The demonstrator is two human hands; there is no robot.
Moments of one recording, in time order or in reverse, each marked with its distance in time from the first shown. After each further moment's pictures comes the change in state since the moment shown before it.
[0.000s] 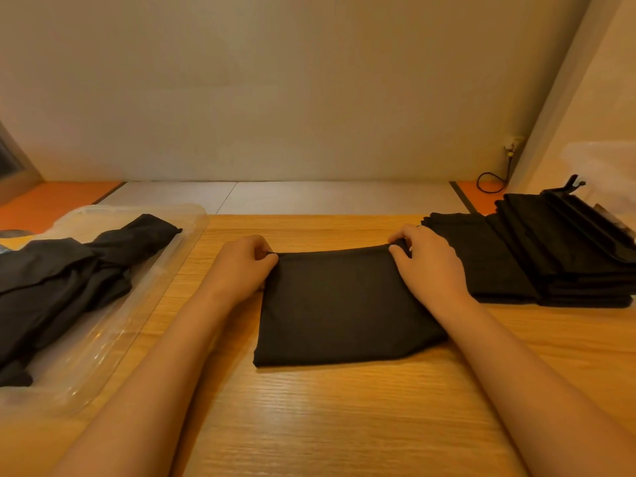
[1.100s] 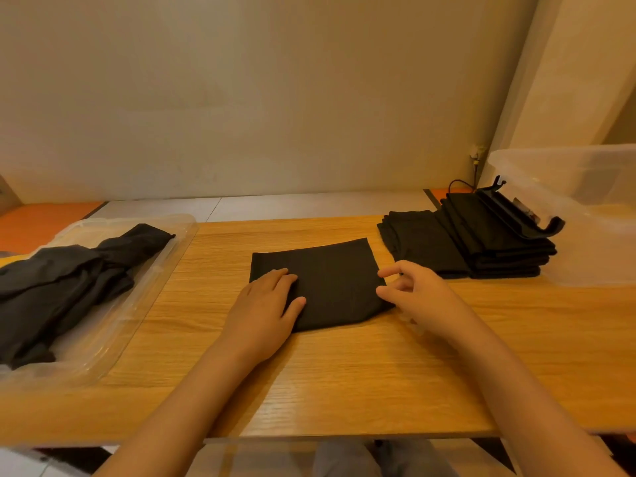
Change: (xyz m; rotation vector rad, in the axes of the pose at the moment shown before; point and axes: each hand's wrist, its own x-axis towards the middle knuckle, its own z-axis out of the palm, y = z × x) left_hand -0.101 0.036 0.031 0.407 -0.091 0.266; right_hand -0.094 0.009 -0.064 0.384 -0.350 0.189
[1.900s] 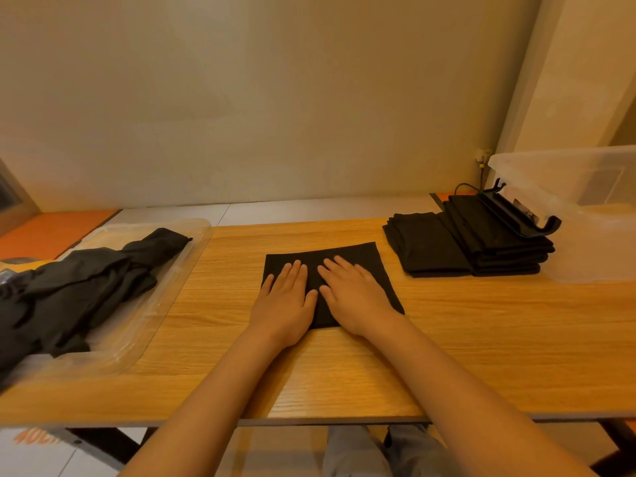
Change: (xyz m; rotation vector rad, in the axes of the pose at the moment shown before) left_hand 0.012 0.005 0.012 0.058 -0.116 -0.041; right_hand 0.028 -0.034 0.081 -0.707 -0.014 -0.387
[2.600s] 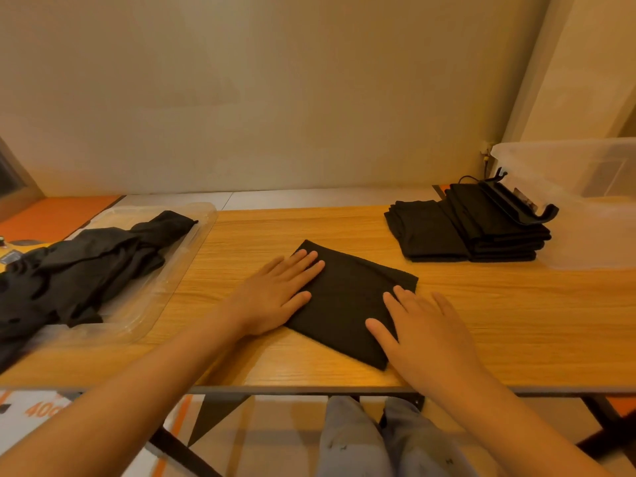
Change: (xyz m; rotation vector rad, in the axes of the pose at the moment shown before) left_hand -0.021 -0.035 -0.021 0.177 -0.090 0.394; right_hand -0.123 0.001 -0.038 -0.186 -0.135 0.291
